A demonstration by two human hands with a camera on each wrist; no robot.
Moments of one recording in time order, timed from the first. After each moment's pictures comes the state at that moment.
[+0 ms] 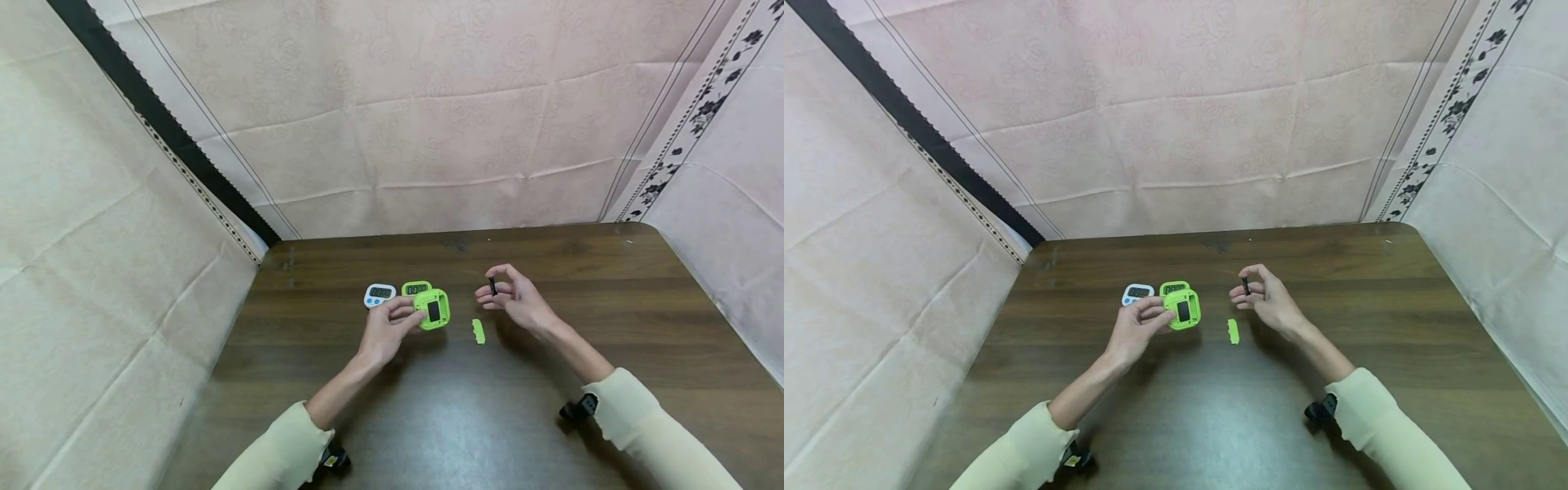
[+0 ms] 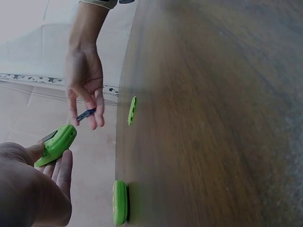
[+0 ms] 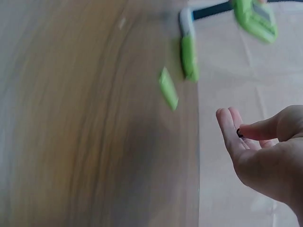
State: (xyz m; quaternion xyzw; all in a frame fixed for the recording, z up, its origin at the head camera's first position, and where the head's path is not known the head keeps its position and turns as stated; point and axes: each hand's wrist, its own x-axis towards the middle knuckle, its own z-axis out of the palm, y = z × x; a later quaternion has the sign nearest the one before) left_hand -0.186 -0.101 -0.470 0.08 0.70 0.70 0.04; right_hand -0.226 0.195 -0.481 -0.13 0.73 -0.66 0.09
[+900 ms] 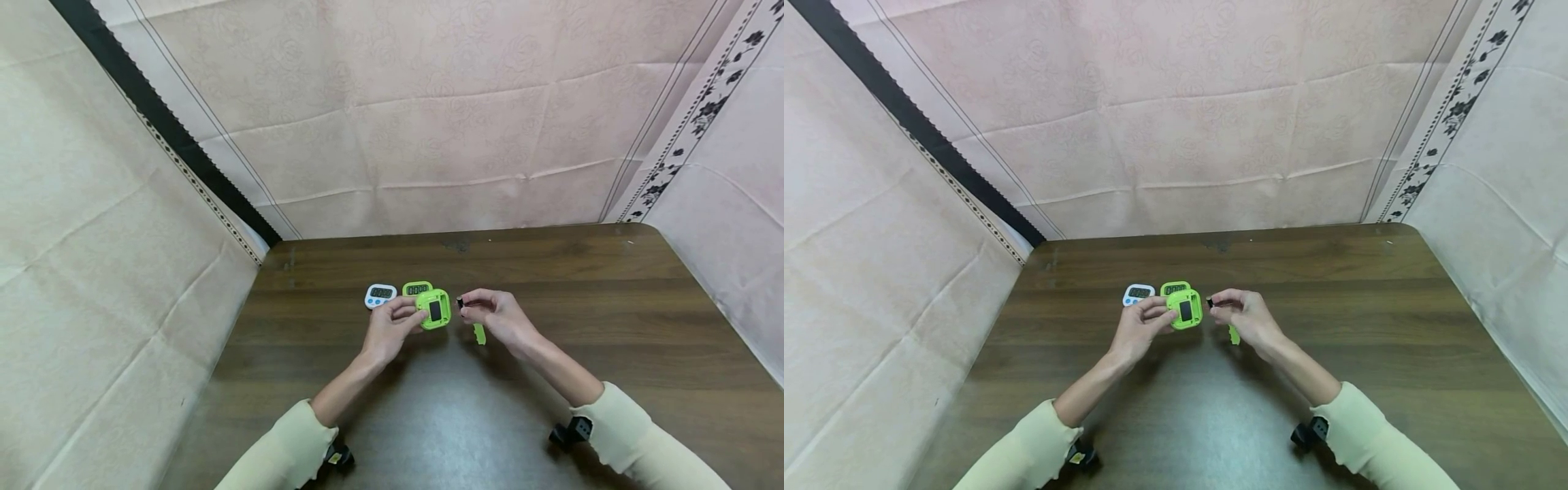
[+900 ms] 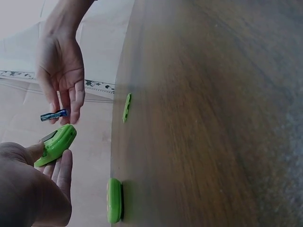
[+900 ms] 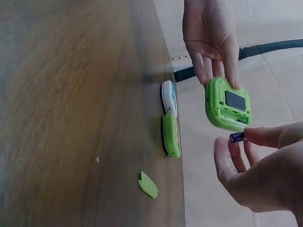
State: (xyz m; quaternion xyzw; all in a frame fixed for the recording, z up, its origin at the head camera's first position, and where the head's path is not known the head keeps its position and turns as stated) left_hand -0.190 -0.098 -0.476 0.07 0.70 0.71 0.05; right_hand -0.188 0.143 -0.455 -0.07 0.73 -0.67 0.11
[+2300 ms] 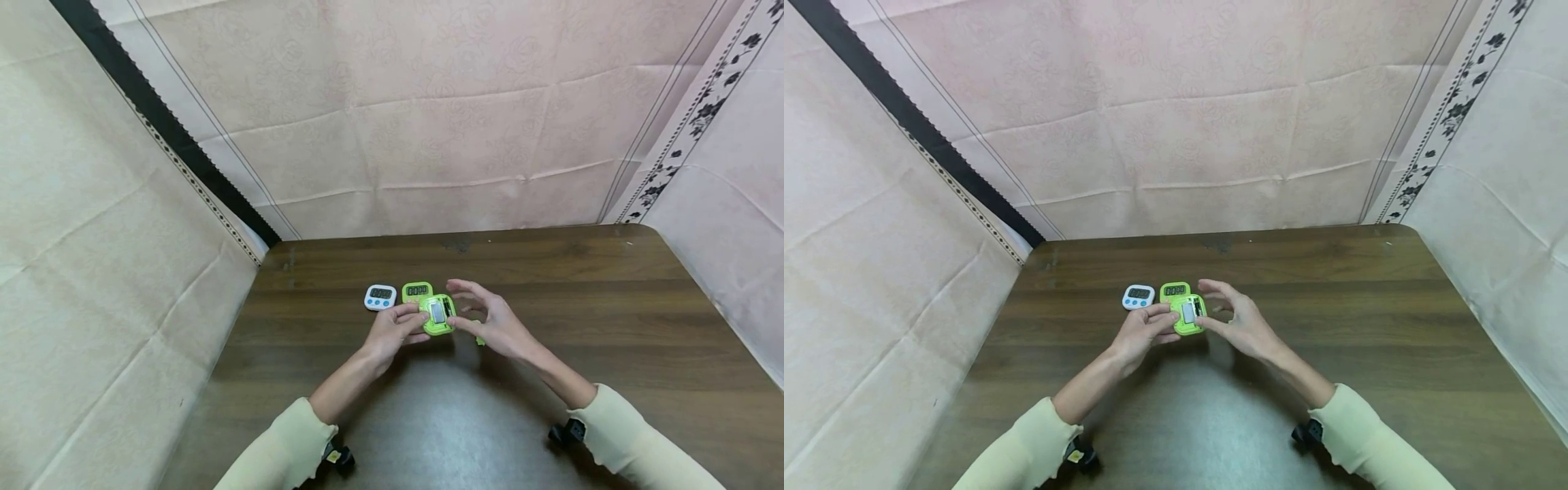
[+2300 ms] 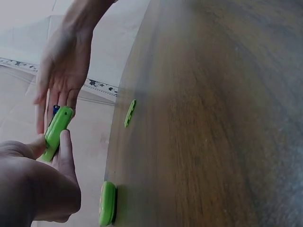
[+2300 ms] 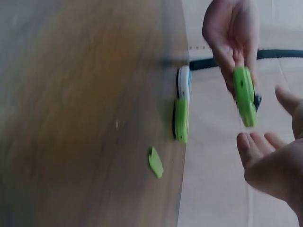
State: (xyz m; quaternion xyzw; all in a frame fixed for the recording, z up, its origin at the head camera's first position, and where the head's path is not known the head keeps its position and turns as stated) left_hand -0.192 -0.102 -0.481 0.02 0.64 0.75 0.17; right_hand -0.187 0.138 -0.464 -0.21 0.79 -0.58 0.01
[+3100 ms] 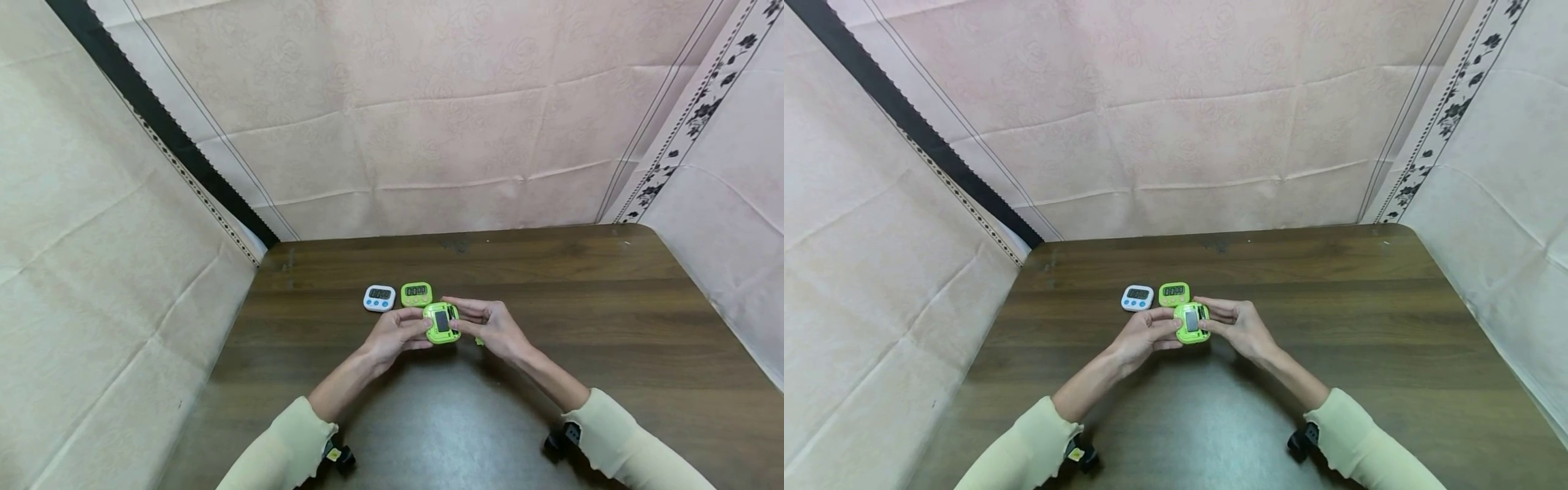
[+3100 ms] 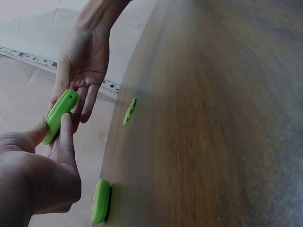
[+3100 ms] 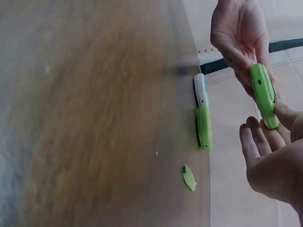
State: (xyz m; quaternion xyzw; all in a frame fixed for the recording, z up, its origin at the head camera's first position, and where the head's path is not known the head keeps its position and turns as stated) left_hand -0.195 -0.105 -0.479 0.03 0.62 0.74 0.24; right_hand -0.189 0.140 -0.484 -0.18 0.73 -0.65 0.08
